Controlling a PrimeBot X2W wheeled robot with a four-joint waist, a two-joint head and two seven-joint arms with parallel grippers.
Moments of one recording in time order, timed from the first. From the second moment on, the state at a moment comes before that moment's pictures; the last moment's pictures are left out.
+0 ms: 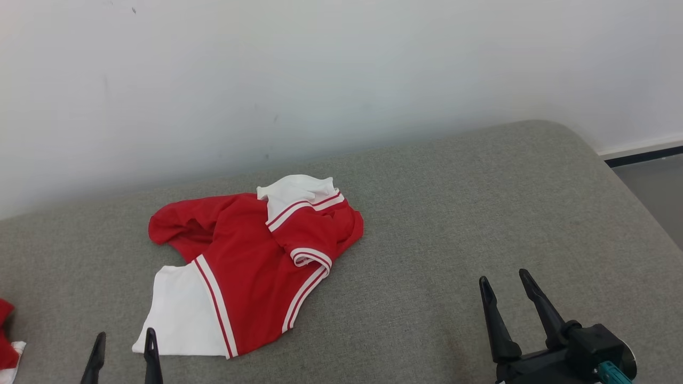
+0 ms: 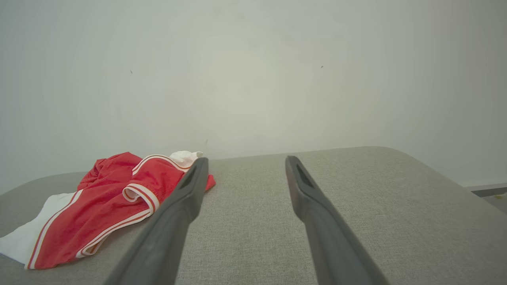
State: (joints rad) left arm 0.13 0.21 -0.06 -0.20 -0.18 0.23 -0.26; right arm -0.04 -0.17 0.29 0.07 0.18 0.13 -0.26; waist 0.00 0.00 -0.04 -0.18
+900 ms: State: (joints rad) left arm 0.21 0.07 0.03 -0.12 -0.13 0.07 -0.26; right arm 0.00 -0.20 0.34 0.06 0.18 0.13 -0.26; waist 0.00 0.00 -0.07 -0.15
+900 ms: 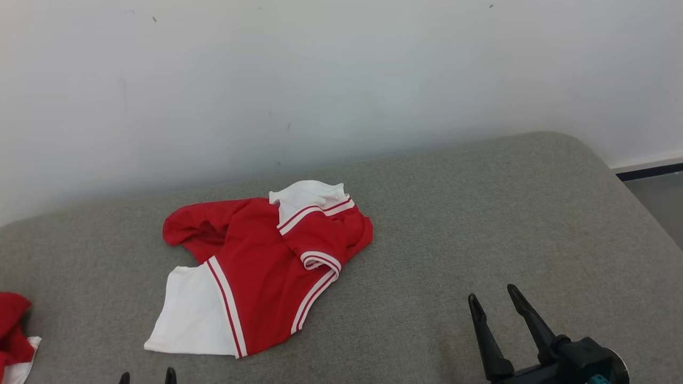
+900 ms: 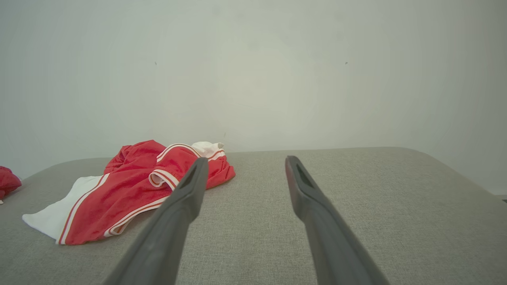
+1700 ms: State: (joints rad) left arm 0.19 0.05 -0.02 -0.09 -0.07 0.04 -0.26; right arm -0.01 -0.20 0.34 0.06 0.19 0.13 -0.26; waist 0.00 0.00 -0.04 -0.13
